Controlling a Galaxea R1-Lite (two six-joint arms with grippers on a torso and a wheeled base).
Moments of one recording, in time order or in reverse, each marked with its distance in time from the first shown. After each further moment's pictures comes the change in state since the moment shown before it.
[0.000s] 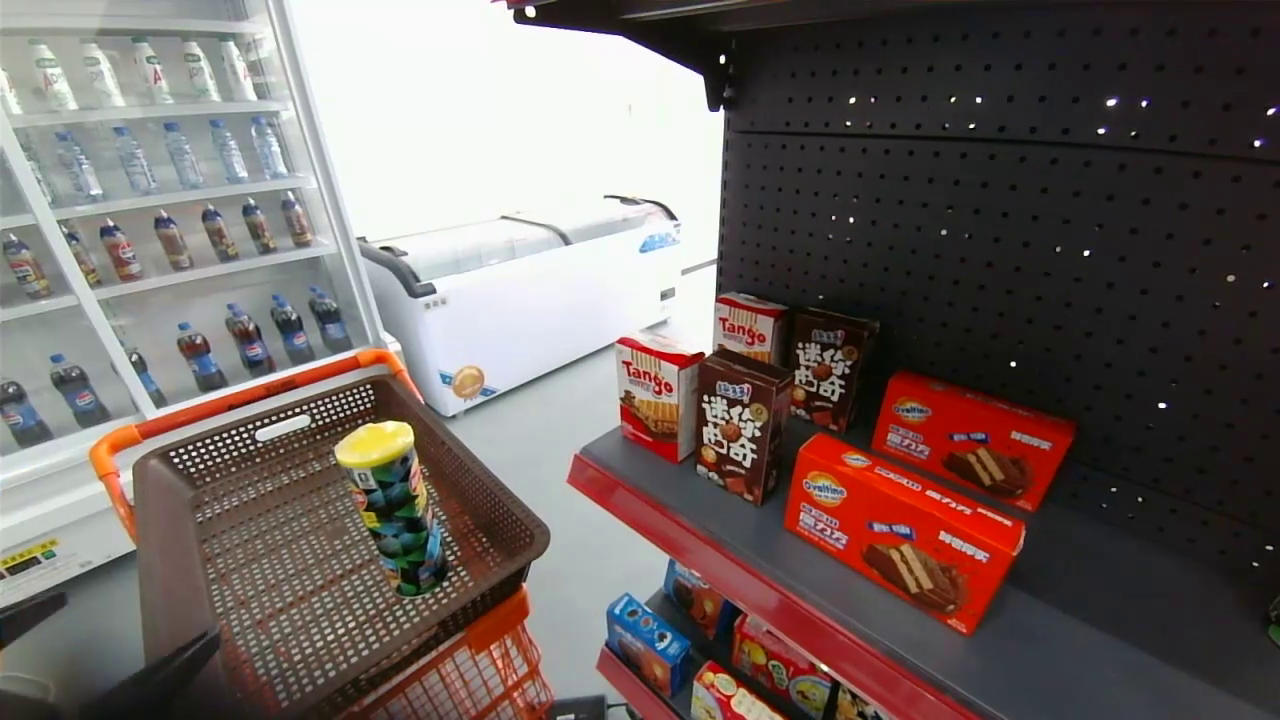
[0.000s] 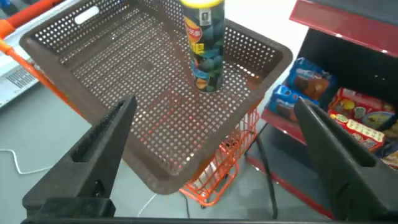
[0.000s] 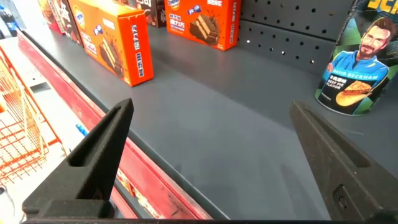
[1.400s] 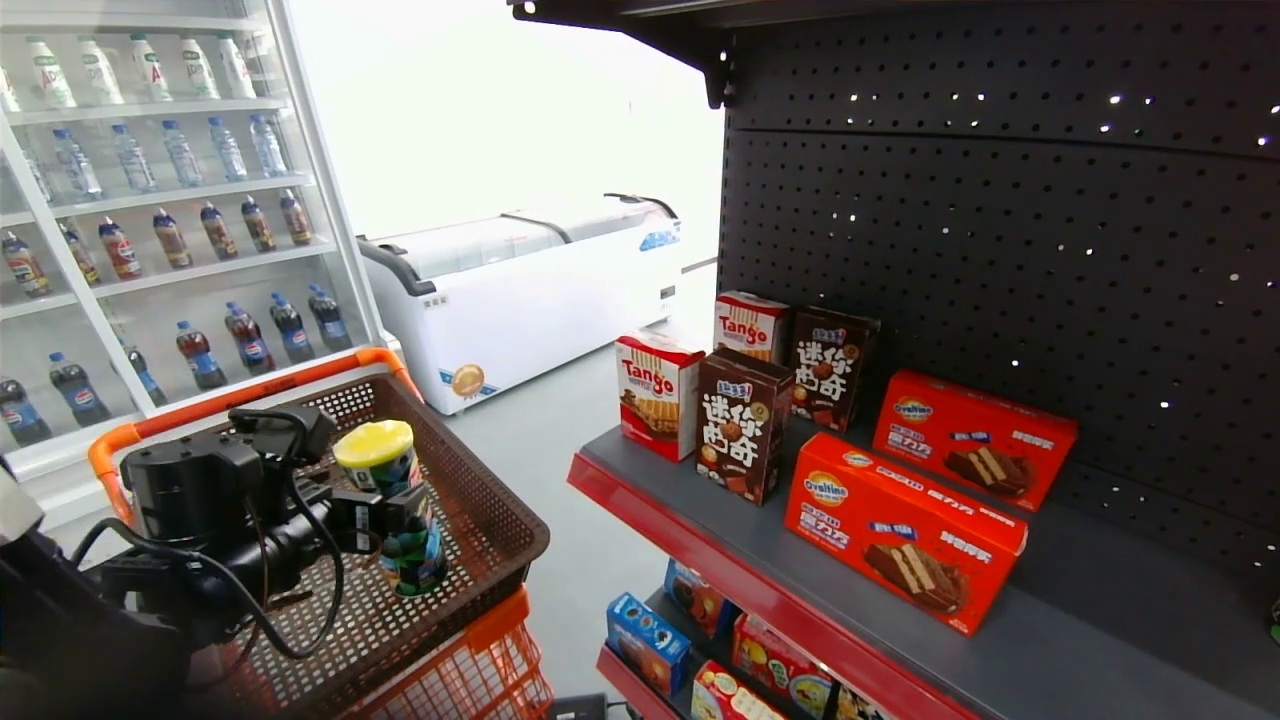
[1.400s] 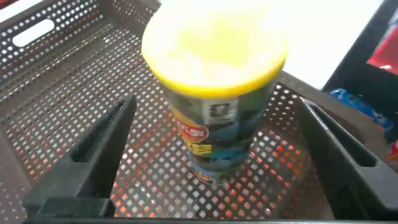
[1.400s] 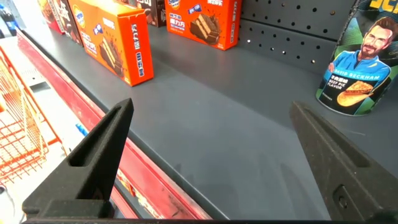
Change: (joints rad) left arm -0.008 1.113 -0.059 -1.069 0.029 -0.006; right arm 0.000 0.000 0.000 0.000 0.000 0.000
